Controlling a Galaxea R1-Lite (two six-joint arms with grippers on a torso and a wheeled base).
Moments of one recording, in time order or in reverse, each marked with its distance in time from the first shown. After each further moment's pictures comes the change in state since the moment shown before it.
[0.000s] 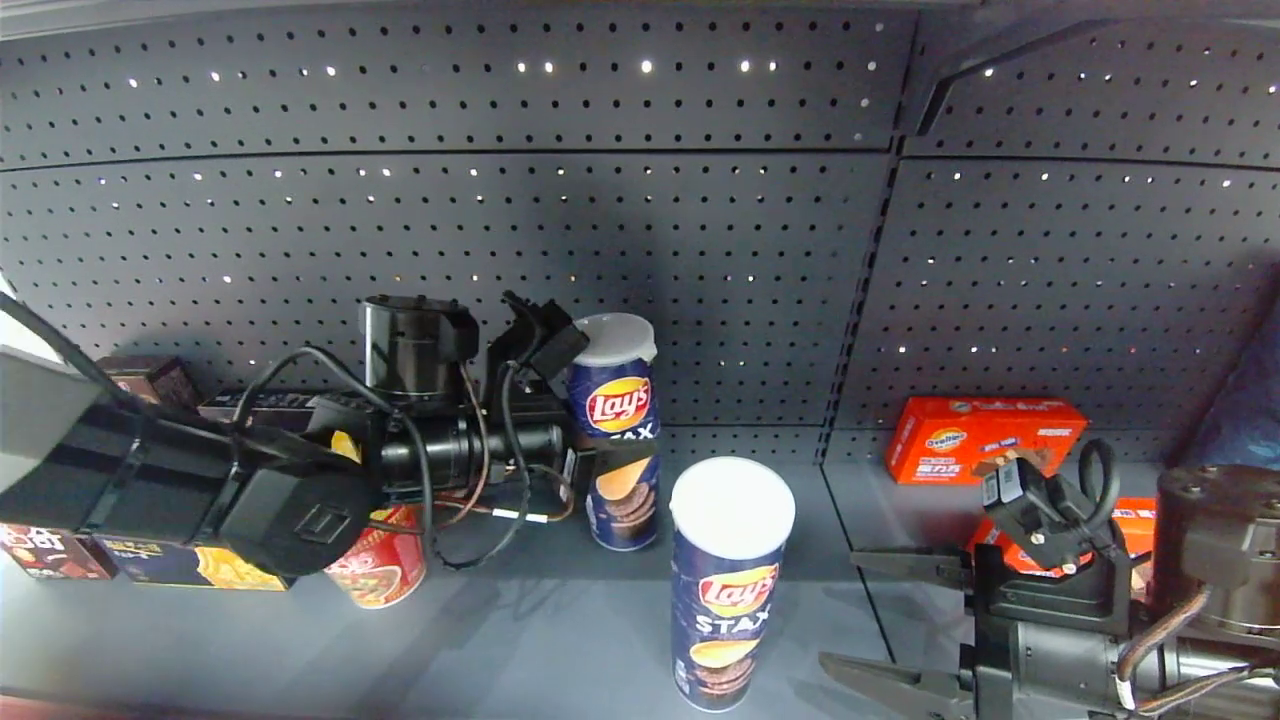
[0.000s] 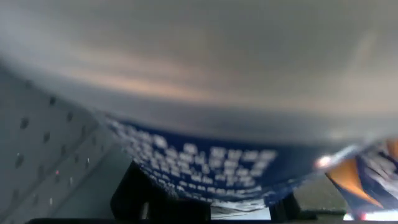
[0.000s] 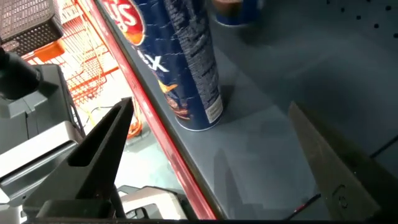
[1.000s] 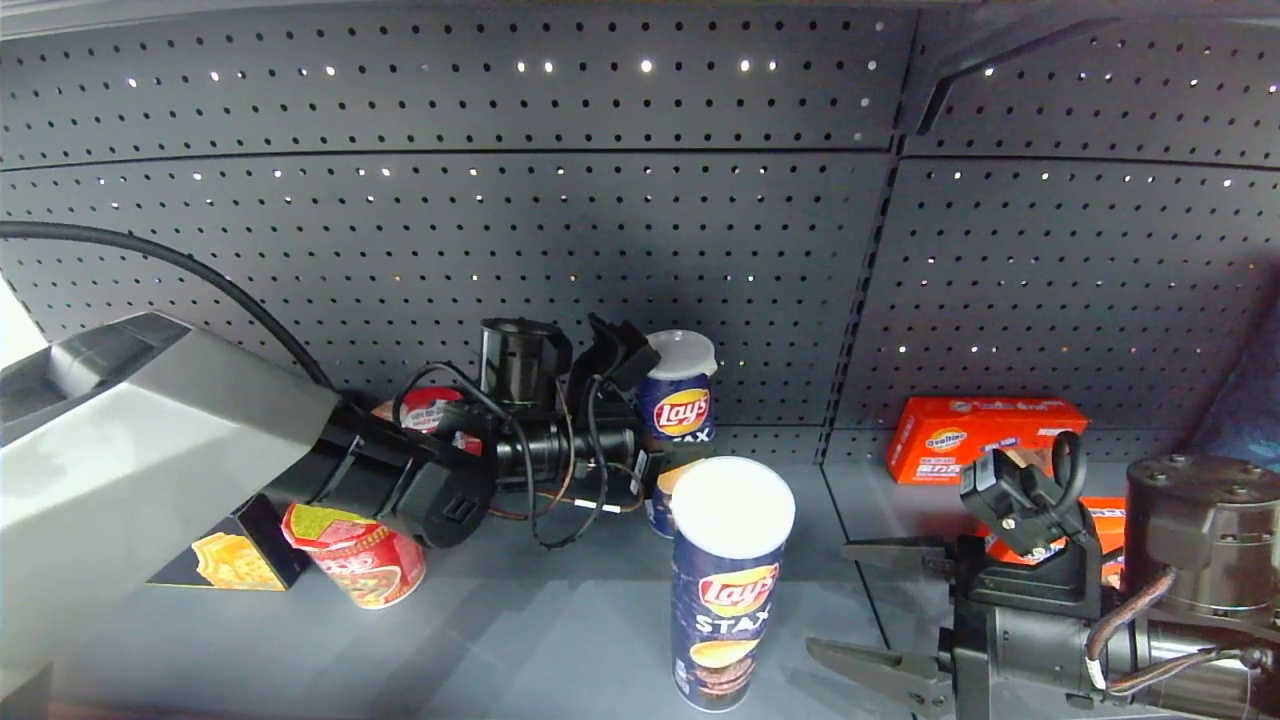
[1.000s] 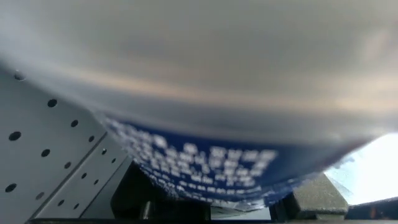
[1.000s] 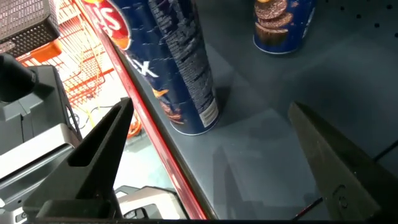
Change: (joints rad) left arm -0.054 0.233 -0.199 -0.053 -0.002 0.002; right arm -0.007 0.041 -0.030 0.000 0.003 0.000
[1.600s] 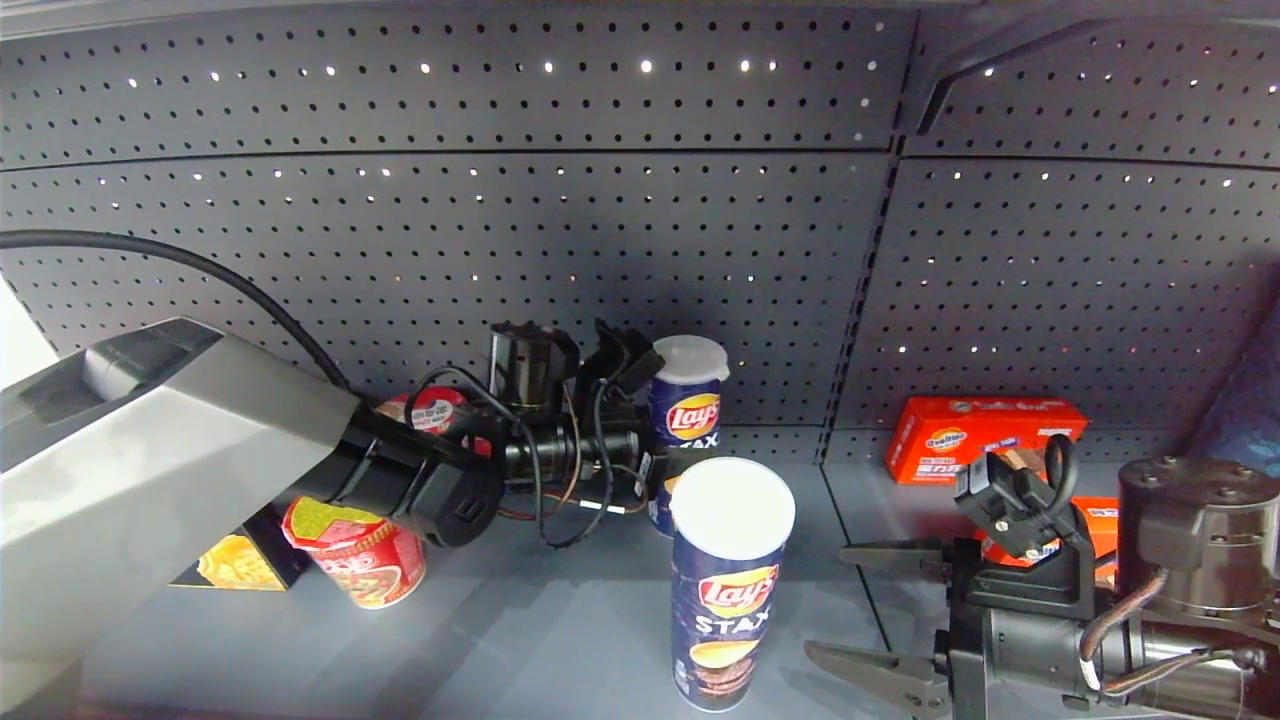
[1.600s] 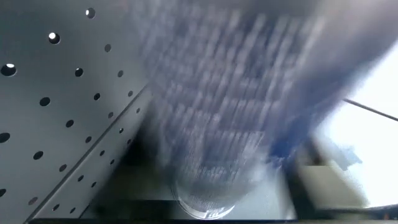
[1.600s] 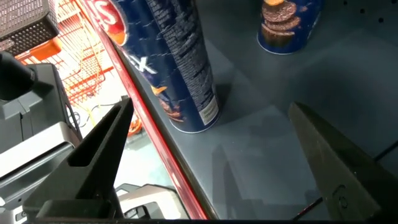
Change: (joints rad) left arm 0.000 0.028 -0.020 0.000 0.001 0.000; right arm 0.000 0.011 0.001 0.000 0.001 0.000
